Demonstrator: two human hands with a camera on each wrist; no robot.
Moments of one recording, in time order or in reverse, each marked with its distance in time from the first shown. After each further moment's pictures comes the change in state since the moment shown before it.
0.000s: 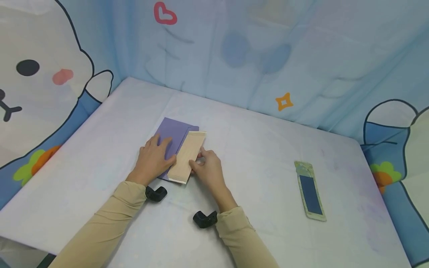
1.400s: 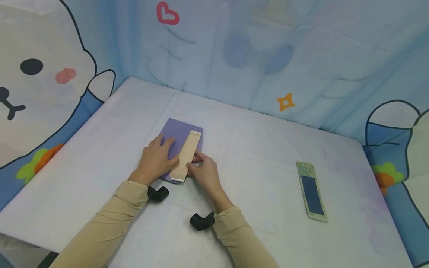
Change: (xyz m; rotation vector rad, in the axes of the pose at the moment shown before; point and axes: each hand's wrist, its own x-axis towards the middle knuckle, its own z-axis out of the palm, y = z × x) left_hand -0.002 0.003 0.000 -0.019 0.024 0.037; right_hand -0.002 -0.001 0.016 0.207 -0.075 0.131
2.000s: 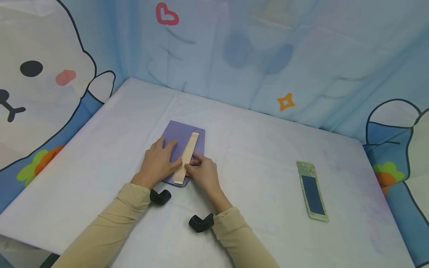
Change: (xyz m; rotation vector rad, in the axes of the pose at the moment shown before) left_hand -0.005 0.008 0.004 -0.003 0.001 -0.012; right_hand -0.002 0.000 0.004 0.020 0.013 -0.016
